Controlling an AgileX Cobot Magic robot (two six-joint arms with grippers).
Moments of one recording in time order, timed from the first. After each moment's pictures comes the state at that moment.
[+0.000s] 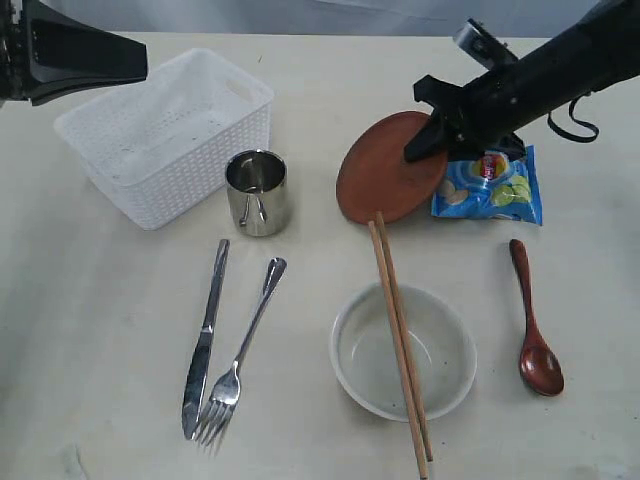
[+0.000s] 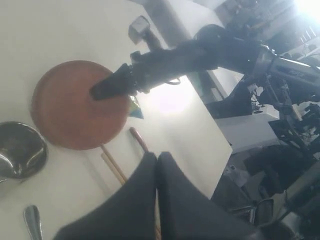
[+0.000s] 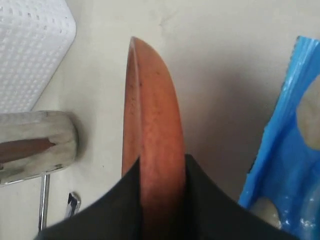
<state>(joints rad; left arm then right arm) 0.09 1.31 -0.75 -1.45 1.22 1.14 0.09 2.06 -1.28 0.90 0.91 -0.62</state>
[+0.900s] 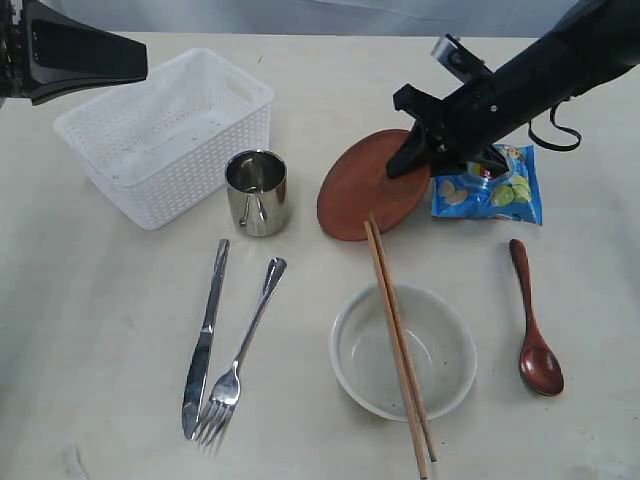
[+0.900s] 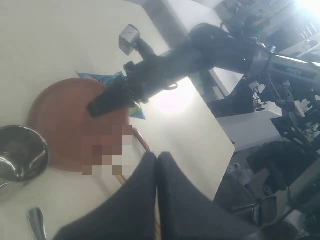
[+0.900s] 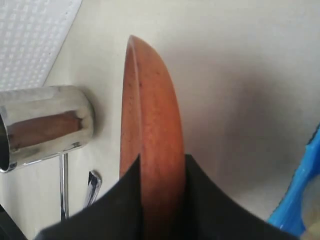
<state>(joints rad) 0.09 1.31 -0.75 -1.45 1.22 1.17 0.13 2.09 -1.29 0.85 0.97 -0.50</state>
